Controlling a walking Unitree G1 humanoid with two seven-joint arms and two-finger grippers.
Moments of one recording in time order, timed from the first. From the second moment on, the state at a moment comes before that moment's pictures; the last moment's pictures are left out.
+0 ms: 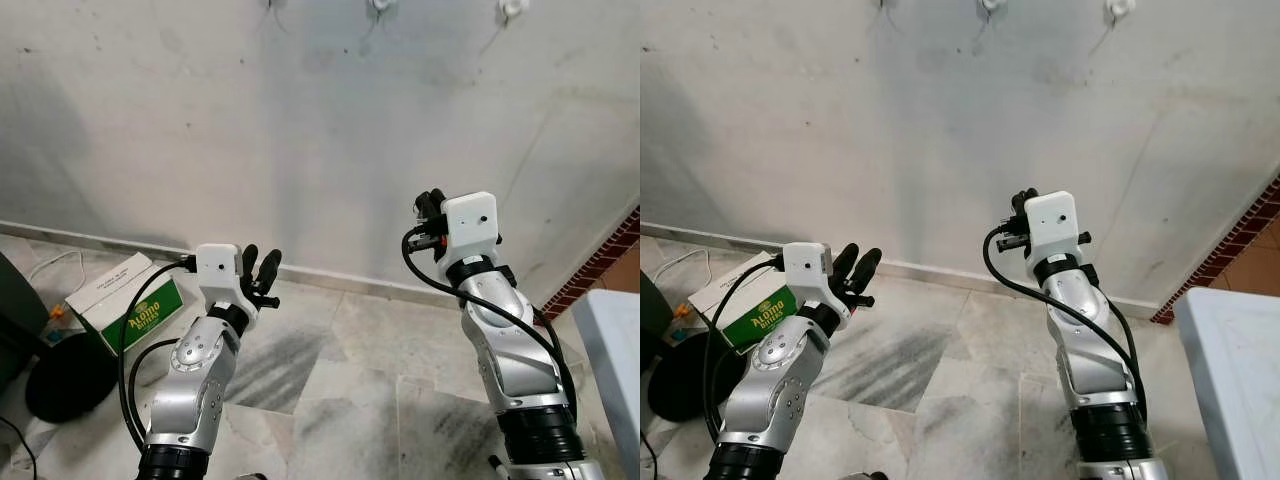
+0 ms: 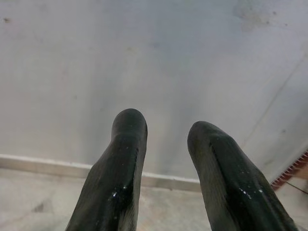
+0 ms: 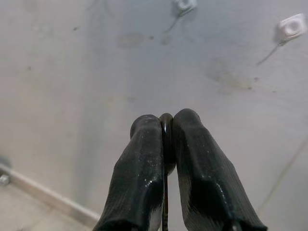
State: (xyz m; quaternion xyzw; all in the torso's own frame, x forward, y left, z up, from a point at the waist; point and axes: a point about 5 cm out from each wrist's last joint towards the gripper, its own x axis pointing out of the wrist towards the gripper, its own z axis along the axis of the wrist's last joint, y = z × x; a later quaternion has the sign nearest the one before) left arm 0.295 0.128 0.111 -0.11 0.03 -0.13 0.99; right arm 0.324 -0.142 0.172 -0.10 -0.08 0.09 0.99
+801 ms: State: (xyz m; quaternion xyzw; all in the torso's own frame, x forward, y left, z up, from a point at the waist) left arm 0.296 0.128 0.109 -0.11 0.03 -0.14 0.98; right arm 0.325 -0.140 0.171 -0.10 -0.08 0.08 0.99
